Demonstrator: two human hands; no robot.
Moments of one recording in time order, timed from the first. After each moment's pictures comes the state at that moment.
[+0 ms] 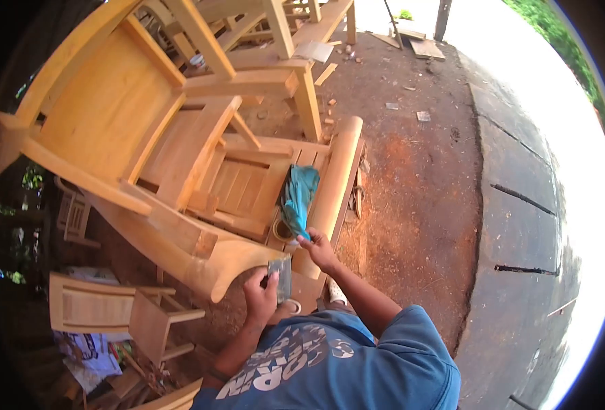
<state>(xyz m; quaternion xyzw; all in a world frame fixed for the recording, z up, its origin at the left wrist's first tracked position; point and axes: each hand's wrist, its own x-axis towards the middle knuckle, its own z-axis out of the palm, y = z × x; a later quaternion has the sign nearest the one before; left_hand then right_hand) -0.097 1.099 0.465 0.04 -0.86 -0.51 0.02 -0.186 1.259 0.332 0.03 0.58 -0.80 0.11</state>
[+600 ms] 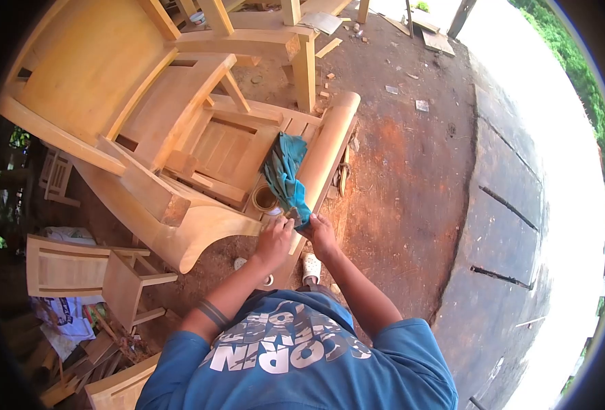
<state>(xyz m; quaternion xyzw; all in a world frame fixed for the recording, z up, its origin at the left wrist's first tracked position) -0.149 1.159 0.381 -0.22 -0.96 -0.20 -0.01 -0.163 1.306 0.328 0.21 0.41 -0.87 0.18</state>
